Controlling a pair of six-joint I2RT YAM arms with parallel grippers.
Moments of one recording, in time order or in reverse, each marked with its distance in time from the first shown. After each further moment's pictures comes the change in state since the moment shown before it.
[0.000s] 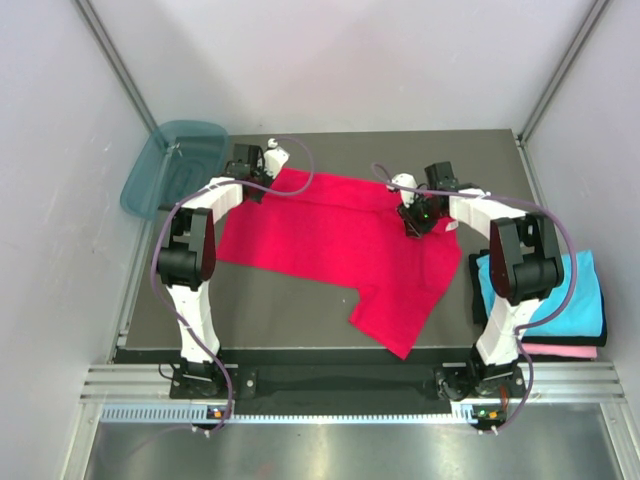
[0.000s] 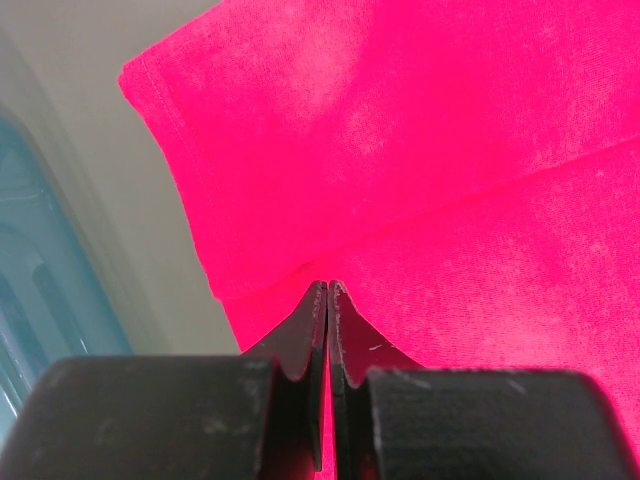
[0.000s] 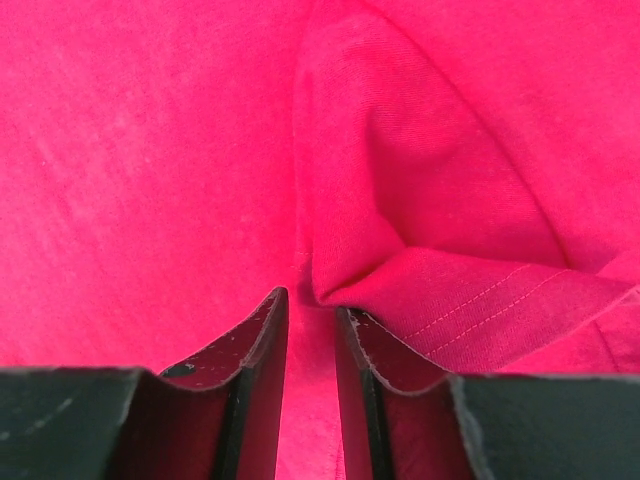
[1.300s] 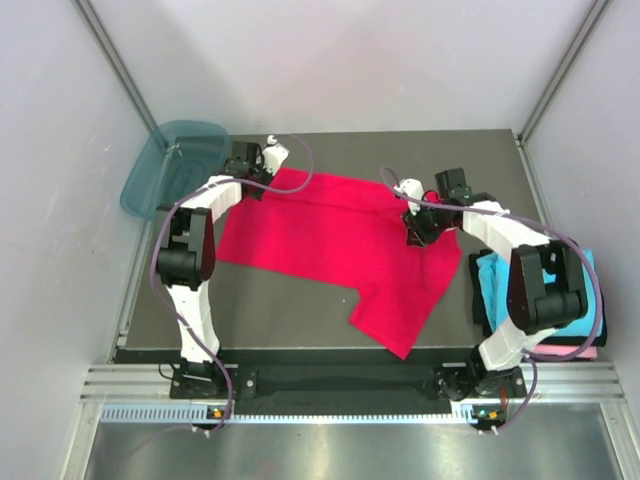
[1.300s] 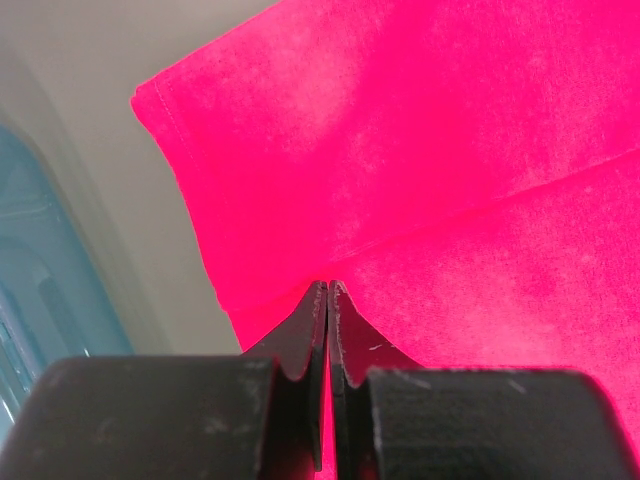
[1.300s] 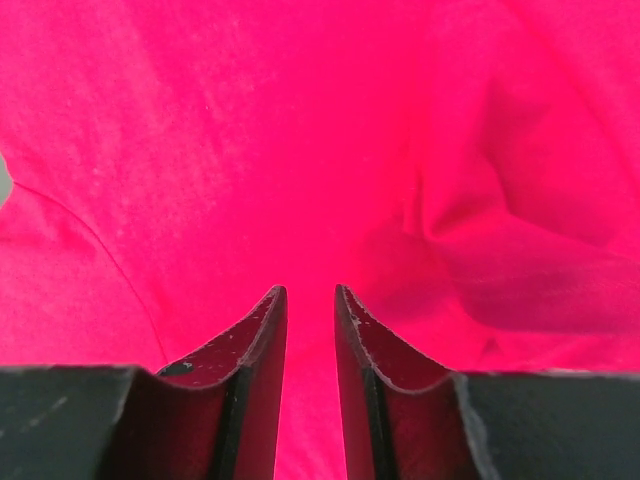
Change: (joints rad) left arm 0.008 0.002 0.024 -0.002 0.034 -0.003; right arm -0.003 -0.237 -0.141 -0.059 -0.111 0.018
